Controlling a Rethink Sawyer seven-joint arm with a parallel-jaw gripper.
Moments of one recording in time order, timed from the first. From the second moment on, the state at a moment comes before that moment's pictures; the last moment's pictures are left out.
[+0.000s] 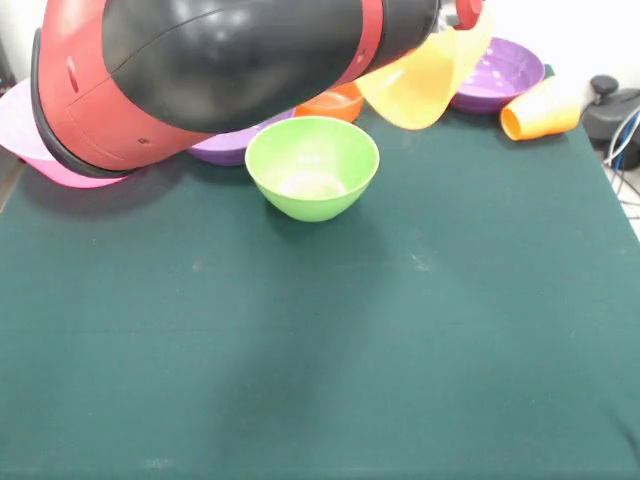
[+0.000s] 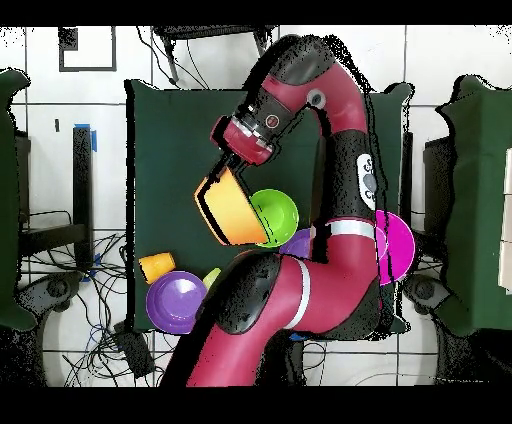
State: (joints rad) arm -0.35 -0.07 0.39 0.61 0.31 2.23 2.12
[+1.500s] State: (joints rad) arm -0.33 -0.04 0.32 0.68 0.31 1.84 2.12
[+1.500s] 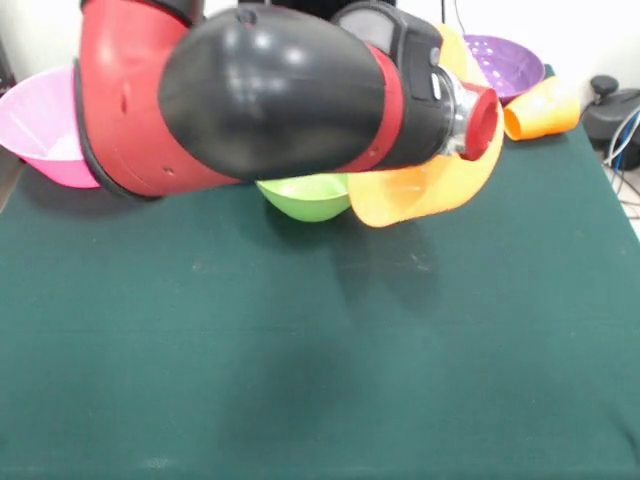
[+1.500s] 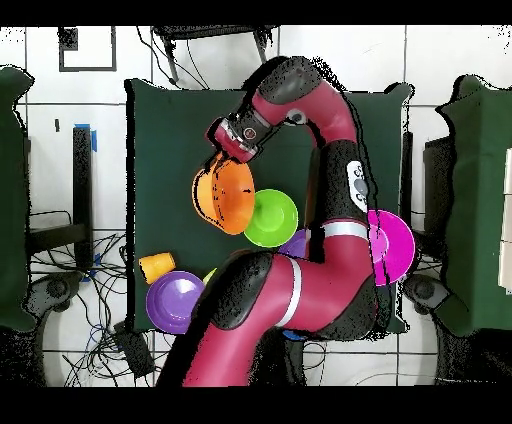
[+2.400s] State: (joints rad) arm -0.24 0.12 0.40 0.56 0.35 1.91 2.12
